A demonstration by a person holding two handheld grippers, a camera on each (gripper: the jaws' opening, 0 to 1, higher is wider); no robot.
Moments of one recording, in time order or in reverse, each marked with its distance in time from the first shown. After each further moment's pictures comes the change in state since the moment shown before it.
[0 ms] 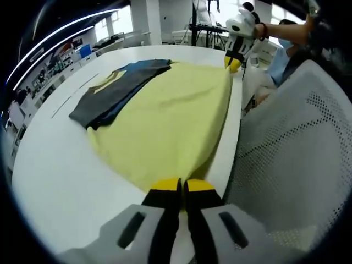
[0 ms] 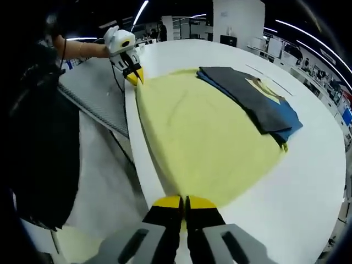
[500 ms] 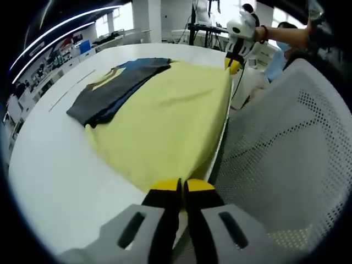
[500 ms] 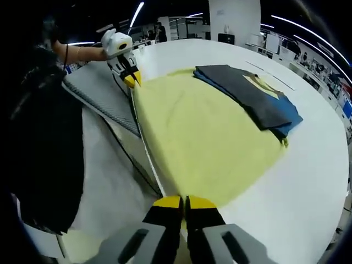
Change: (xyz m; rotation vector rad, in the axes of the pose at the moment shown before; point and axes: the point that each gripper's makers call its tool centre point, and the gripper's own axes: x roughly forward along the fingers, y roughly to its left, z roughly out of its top) left arm -0.005 -0.020 -0.007 -0.042 0.009 -0.027; right arm -0.005 0.019 -0.008 0.036 -0.002 0.023
